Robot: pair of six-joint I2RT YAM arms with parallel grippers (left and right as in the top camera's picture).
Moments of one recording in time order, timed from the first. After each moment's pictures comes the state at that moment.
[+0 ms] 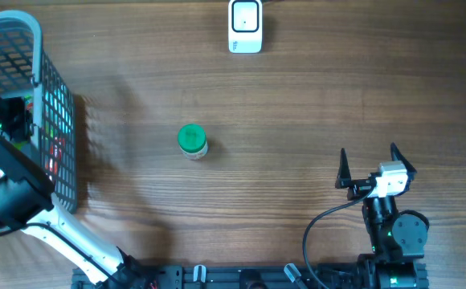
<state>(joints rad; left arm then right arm) 0.65 2.18 1.81 -1.09 -0.01 -1.04 0.02 0.02 0.01 0.00 -0.05 -0.12</state>
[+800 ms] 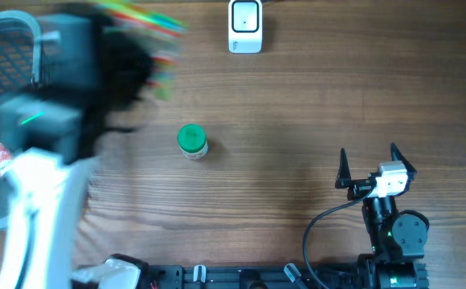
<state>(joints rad) -0.33 1.44 1.86 -1.19 -0.07 -1.03 0.02 0.02 0.01 0.00 -0.05 -0.12</state>
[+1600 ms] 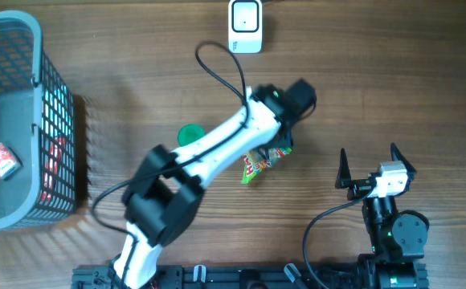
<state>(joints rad) -0.81 2.07 1.76 -1.18 -0.22 -0.93 0.02 0.02 0.01 0.00 -0.05 -0.12</state>
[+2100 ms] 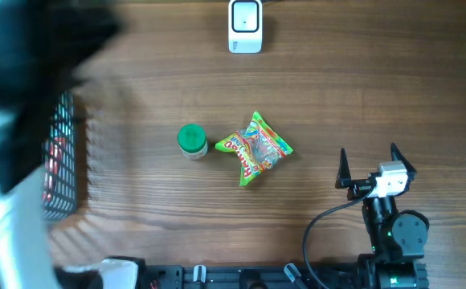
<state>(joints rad) -0.05 1.47 2.25 -1.33 -0.31 -0.68 0.02 0.02 0.01 0.00 -0.05 -0.12</state>
